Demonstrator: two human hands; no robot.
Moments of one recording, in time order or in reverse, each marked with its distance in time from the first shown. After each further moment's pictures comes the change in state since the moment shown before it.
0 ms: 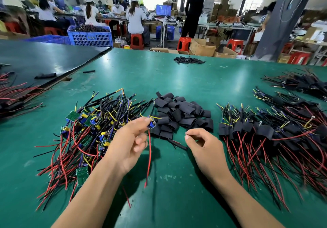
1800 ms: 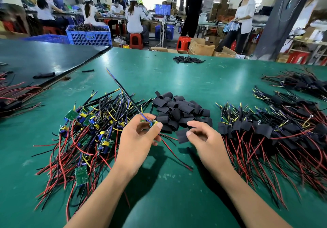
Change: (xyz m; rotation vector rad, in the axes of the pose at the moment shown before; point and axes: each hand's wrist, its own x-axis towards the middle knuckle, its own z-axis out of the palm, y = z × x) left_hand -0.002 -0.025 0.004 0.495 -0.021 0.479; right_hand 0.009 0.002 -0.006 0.203 -0.052 0.035
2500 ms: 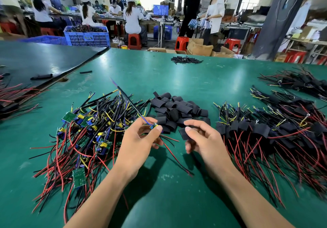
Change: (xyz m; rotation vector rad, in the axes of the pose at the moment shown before) left_hand -0.001 -0.004 0.002 -0.014 -0.066 -0.078; right_hand 0.003 -0.004 0.001 0.393 -0.094 0.092
